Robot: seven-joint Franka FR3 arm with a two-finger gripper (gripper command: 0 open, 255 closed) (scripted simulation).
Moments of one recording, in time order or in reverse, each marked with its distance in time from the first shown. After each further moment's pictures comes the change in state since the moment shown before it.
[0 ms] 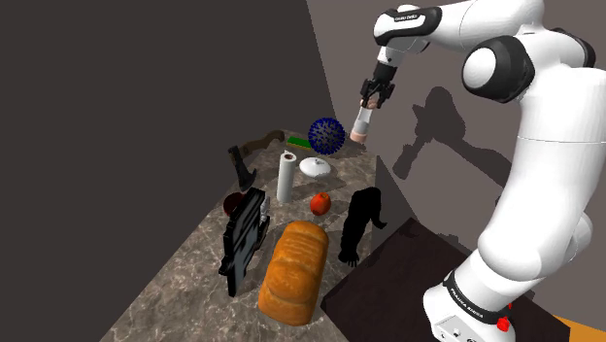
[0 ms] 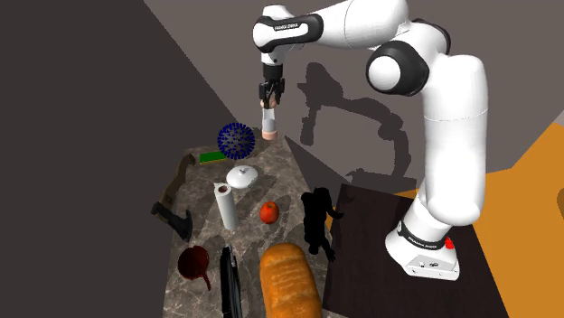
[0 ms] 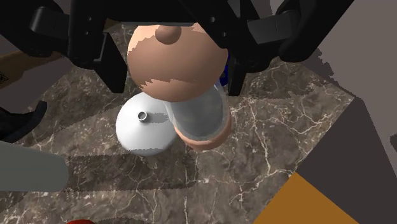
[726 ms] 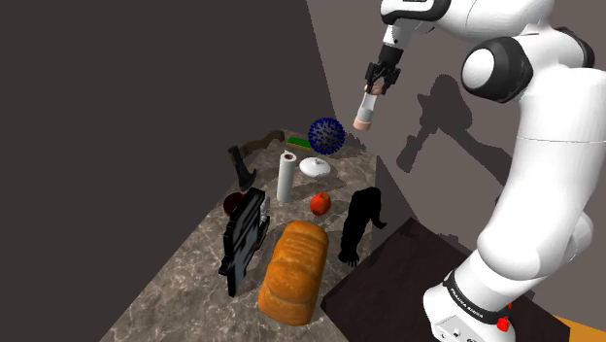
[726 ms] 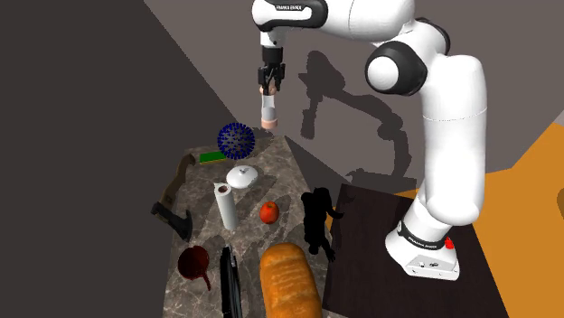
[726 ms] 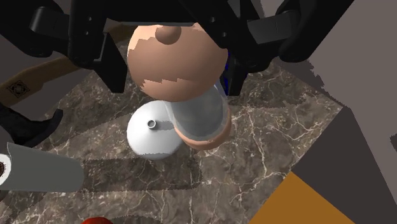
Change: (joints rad) arm -0.015 0.009 -0.002 0.164 -0.001 -0.153 0.020
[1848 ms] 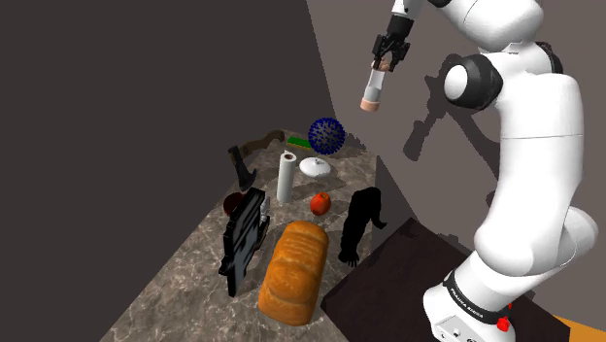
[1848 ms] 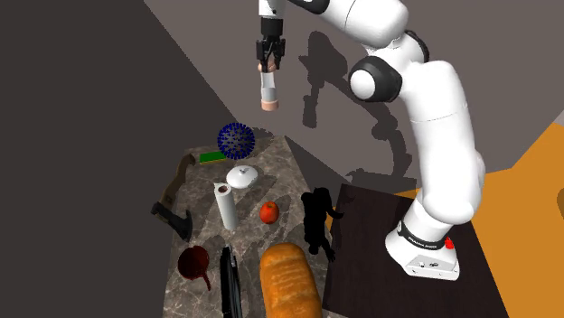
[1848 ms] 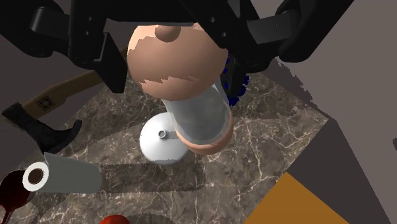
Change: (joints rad) arm -0.080 0.157 0.012 0.488 0.044 -0.327 0.039
